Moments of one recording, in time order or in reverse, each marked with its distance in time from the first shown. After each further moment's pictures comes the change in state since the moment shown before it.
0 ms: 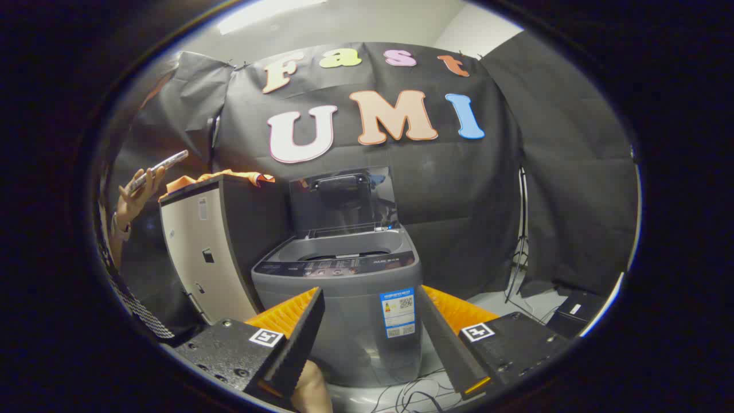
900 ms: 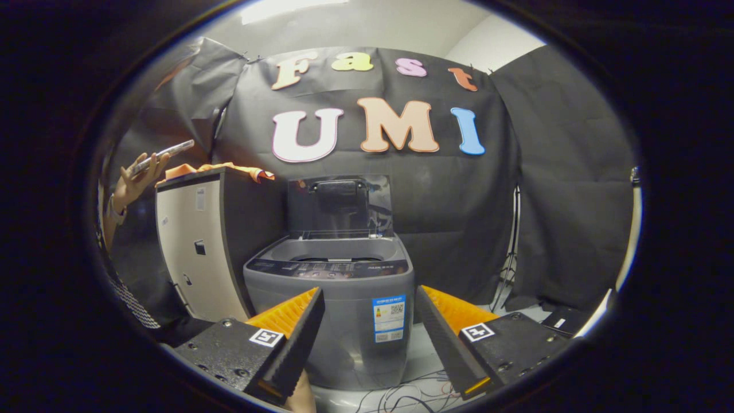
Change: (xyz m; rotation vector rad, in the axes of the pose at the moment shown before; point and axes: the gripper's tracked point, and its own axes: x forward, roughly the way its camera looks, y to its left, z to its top) arm -0.001 0.004 0.008 -0.102 -0.048 -0.041
